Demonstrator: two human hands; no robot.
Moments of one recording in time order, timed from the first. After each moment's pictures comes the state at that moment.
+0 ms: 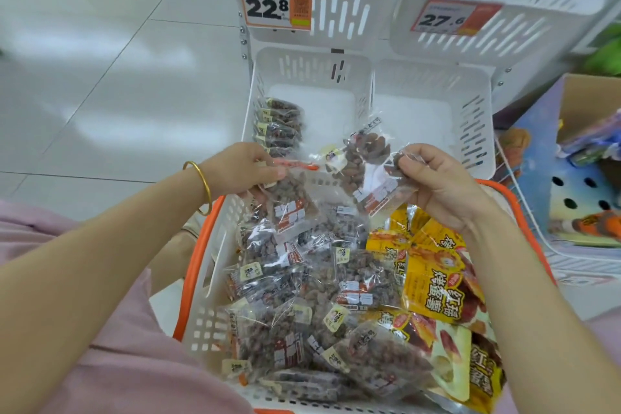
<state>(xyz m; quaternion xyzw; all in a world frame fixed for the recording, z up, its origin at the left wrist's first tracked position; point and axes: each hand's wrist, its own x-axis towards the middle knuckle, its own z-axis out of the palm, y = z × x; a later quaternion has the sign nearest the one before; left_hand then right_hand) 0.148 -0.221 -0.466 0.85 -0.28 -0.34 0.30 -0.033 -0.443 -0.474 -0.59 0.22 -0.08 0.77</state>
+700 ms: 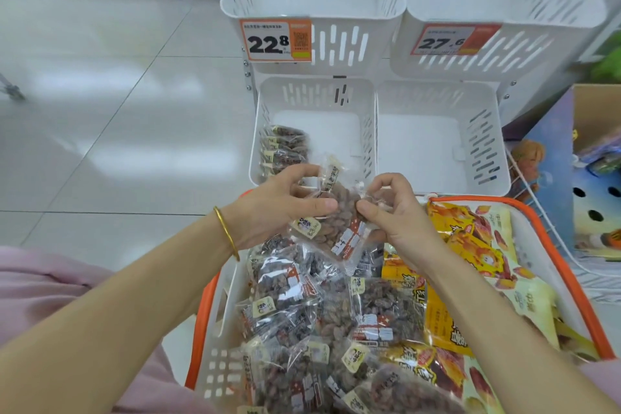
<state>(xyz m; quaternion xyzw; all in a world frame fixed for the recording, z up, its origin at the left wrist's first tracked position) 0.122 -0.242 -0.456 0.70 -0.21 -0.48 0.49 -0.006 -0.398 -0.511 -0.67 0.23 -0.12 0.70</state>
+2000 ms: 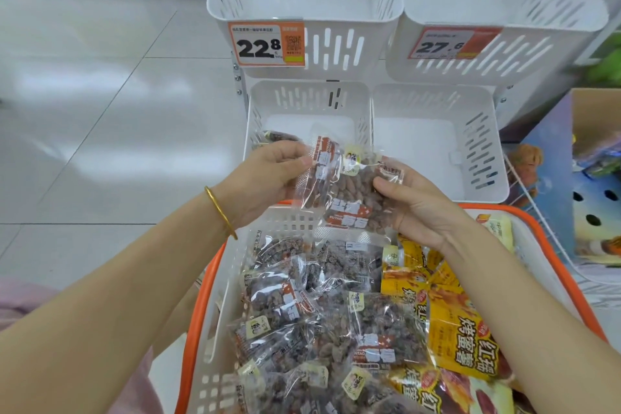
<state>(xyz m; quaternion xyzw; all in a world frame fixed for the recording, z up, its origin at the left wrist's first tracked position) 0.154 -0.267 -0.446 0.67 -0.21 -0.41 0.58 0.021 -0.445 -0.497 -0.46 0.24 -0.05 0.85</state>
